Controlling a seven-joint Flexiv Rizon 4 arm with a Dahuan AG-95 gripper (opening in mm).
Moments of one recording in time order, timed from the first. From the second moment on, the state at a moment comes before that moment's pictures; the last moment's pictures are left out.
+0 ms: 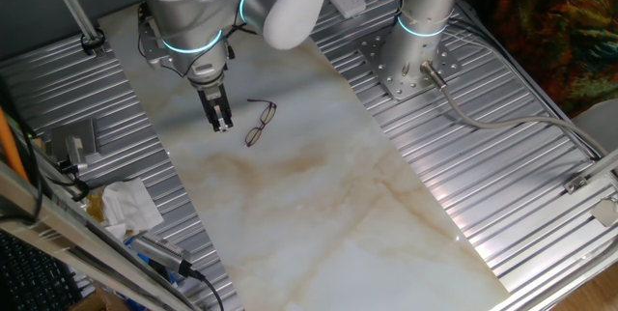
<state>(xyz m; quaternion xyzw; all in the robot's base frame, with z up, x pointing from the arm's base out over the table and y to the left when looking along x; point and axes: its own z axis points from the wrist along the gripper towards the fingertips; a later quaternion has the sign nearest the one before) 0.560 0.030 0.099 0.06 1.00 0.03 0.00</state>
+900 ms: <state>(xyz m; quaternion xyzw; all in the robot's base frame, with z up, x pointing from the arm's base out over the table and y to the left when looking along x) 0.560 0.030 0.100 0.03 1.00 0.01 0.00</state>
